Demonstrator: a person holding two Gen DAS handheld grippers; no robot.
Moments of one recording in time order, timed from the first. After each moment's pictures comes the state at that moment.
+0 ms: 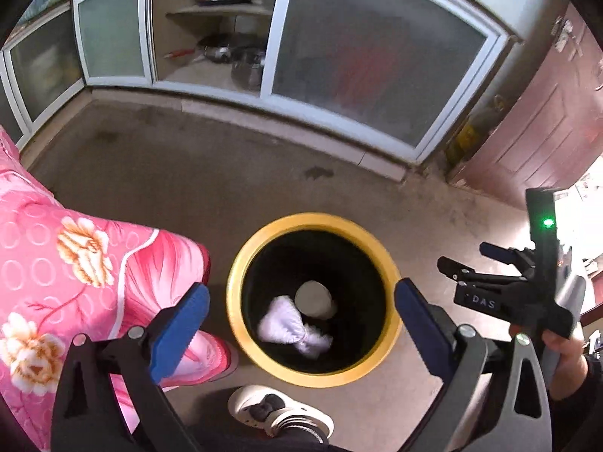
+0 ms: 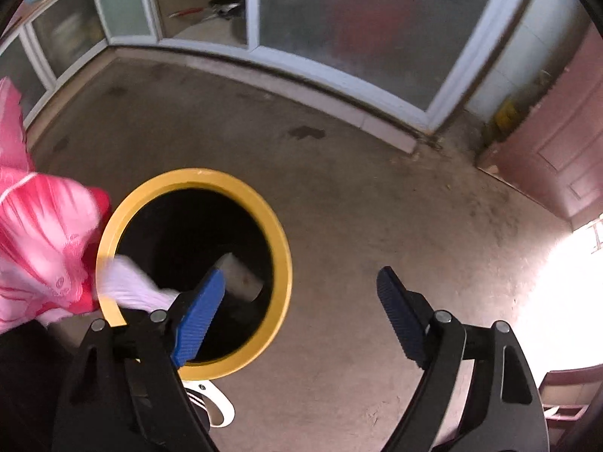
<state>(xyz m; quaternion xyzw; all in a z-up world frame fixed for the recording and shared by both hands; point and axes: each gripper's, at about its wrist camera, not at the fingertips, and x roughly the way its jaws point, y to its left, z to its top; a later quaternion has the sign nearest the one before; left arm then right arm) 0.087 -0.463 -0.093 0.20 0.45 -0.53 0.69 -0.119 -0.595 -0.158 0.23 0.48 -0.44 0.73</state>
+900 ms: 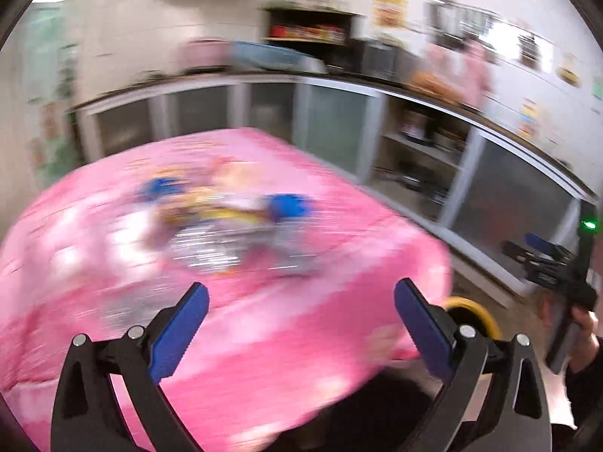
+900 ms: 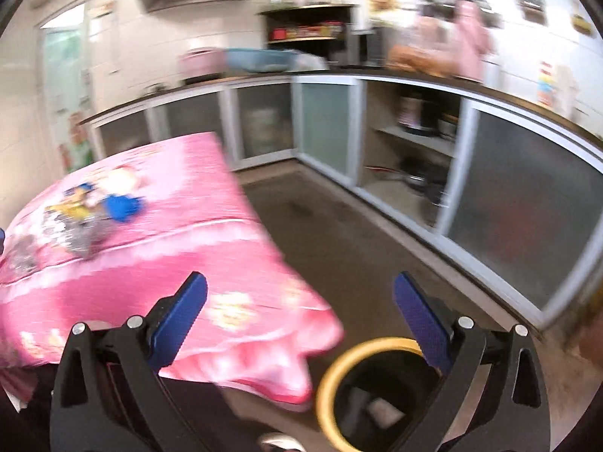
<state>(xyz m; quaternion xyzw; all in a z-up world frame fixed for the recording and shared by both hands) 0.148 -0.038 0.080 0.06 0.30 -0.26 0.92 0.043 -0.370 0.019 0.07 0.27 -0.15 0.95</state>
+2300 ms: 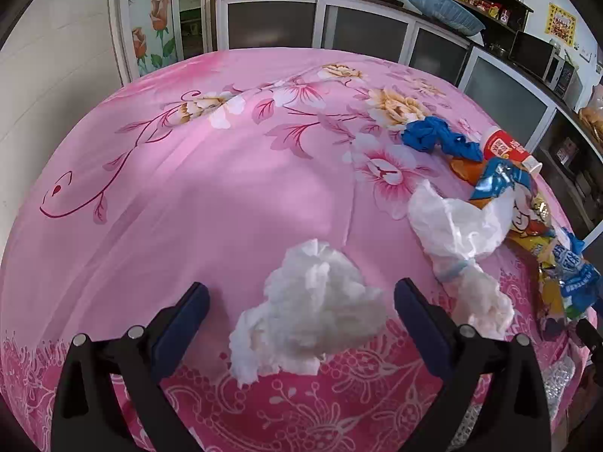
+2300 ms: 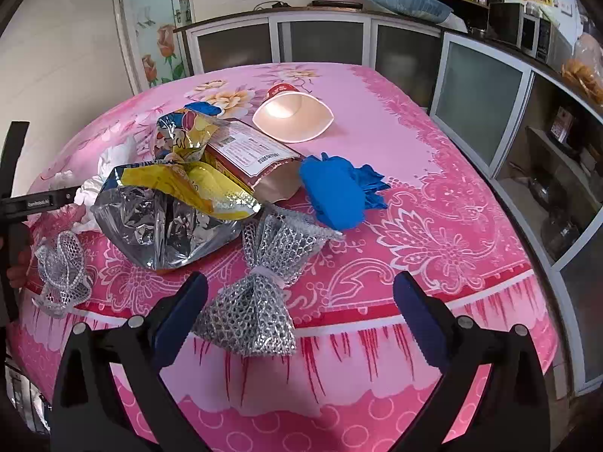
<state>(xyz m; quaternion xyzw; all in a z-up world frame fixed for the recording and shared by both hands) 0.378 0.128 -0.010 -0.01 0.45 -0.06 0.89 0.259 -0.193 -0.016 0.02 0.39 0.01 0.92</state>
